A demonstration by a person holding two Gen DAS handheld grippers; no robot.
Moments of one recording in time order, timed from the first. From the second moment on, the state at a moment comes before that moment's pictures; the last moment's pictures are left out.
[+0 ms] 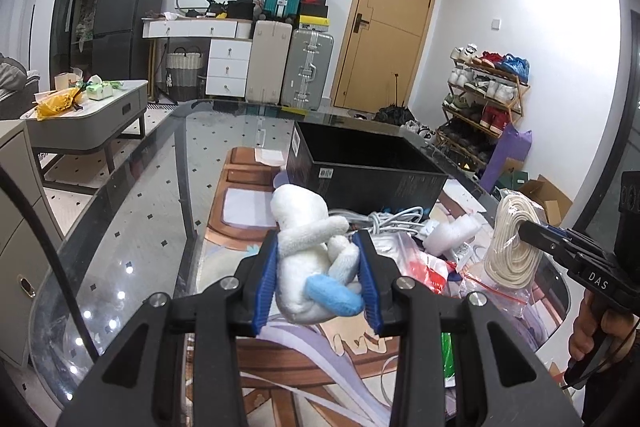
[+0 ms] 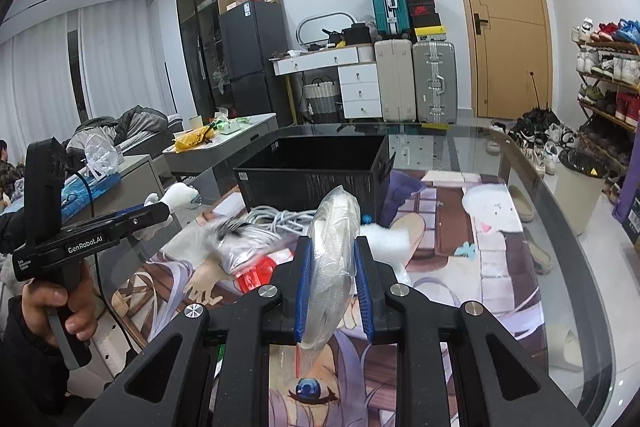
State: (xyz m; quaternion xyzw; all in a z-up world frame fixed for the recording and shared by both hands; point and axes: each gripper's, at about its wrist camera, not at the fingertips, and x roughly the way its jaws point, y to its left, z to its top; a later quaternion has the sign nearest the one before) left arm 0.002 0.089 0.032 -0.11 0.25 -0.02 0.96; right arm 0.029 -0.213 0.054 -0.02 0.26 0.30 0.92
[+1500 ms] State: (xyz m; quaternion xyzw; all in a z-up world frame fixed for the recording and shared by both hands) left arm 0.095 0.063 0.075 -0.08 0.20 -0.04 0.98; right arm 0.117 -0.171 0.122 -0.02 0.19 0.29 0.94
